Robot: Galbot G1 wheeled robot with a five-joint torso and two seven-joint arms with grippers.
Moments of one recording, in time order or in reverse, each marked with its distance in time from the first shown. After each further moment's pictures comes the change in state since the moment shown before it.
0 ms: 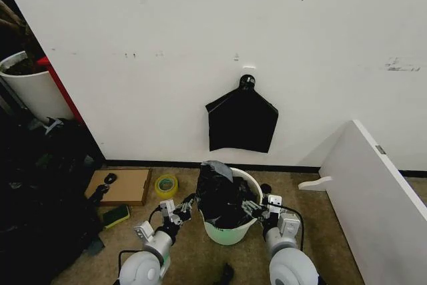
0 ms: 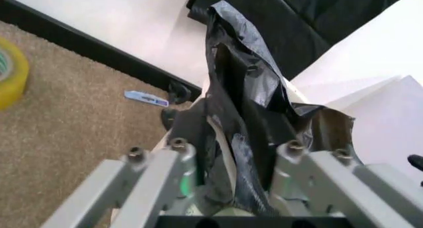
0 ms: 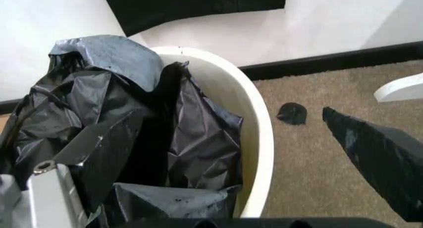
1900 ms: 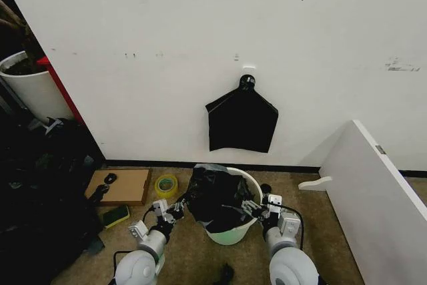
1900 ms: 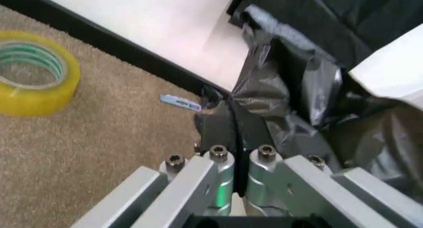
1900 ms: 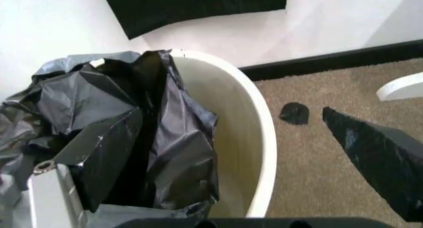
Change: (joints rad) left arm -0.014 -0.002 -0.024 0.077 0.005 -0.025 -0.011; right arm -0.002 0.006 0.005 0.012 0.011 -0.005 0.004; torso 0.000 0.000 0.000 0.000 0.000
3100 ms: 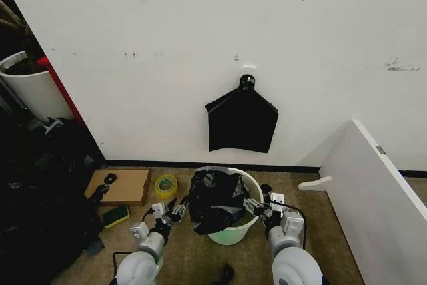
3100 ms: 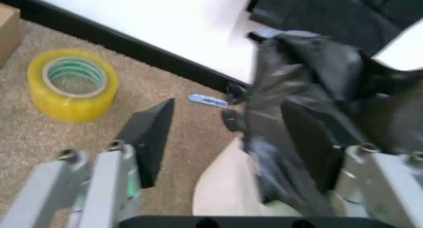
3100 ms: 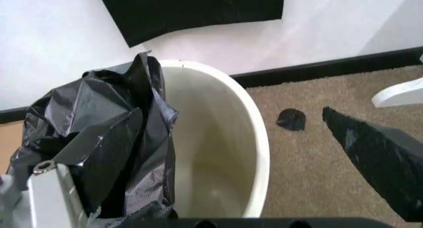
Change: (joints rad) left arm 0.089 0.036 -0.042 -0.095 0.112 0.013 -0.066; right arm -0.003 -0.015 0.008 0.022 0.005 -0.002 0.004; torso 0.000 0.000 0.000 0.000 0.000
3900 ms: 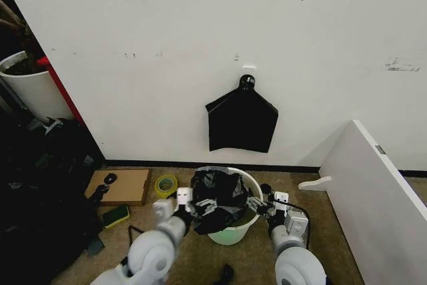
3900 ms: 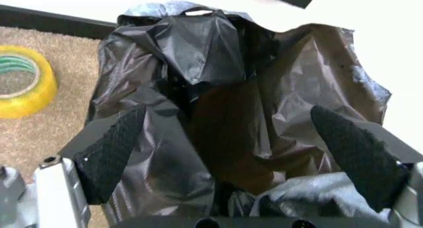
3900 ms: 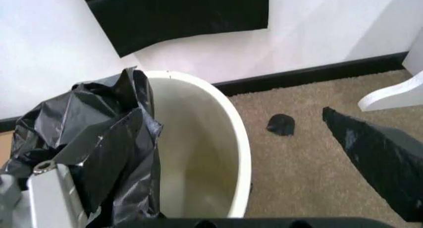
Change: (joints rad) left arm -0.267 0.005 0.227 -0.275 -0.098 0.540 -0.486; right arm -0.024 0.003 0.034 0.022 -0.011 0.004 0.005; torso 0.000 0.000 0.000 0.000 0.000
